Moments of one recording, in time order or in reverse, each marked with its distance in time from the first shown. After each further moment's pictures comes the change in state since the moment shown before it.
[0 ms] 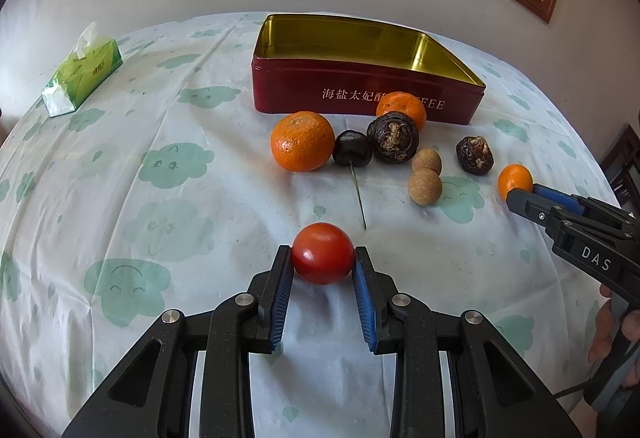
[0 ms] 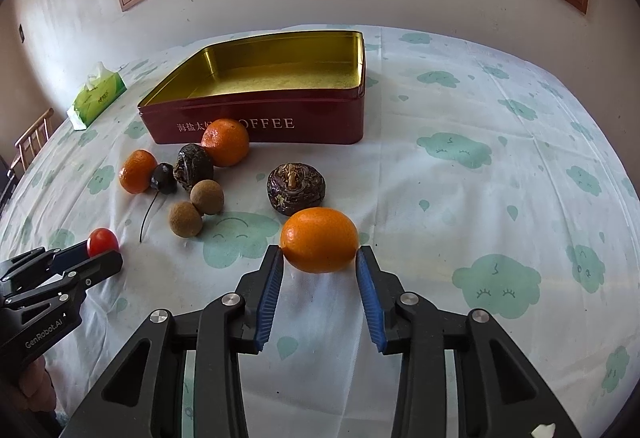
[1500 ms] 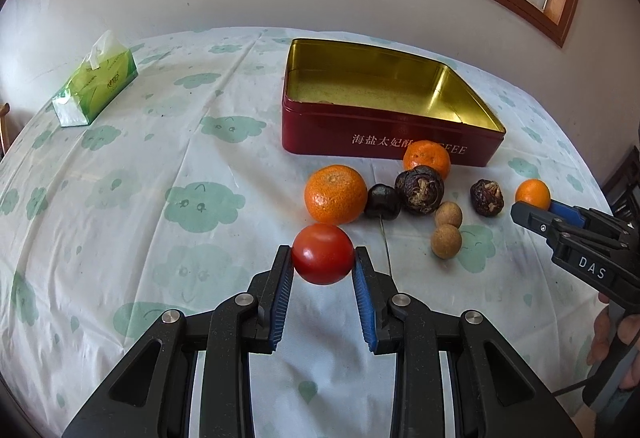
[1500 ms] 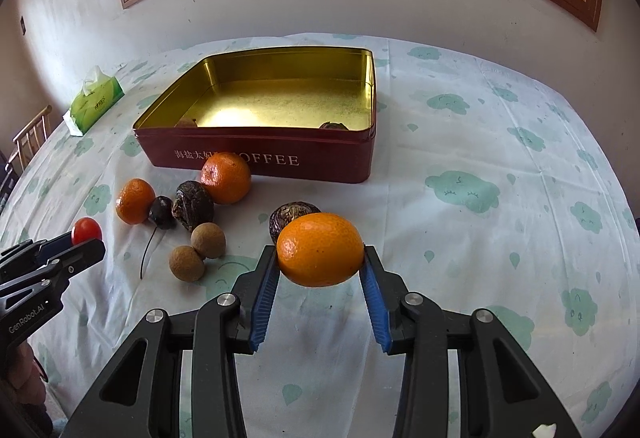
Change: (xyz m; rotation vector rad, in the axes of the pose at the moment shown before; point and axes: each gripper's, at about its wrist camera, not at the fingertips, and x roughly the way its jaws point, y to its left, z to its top) left arm -0.007 0.020 0.031 -0.048 -0.036 0.017; right arm 0.005 0.003 0.037 -0.030 -0.005 -0.013
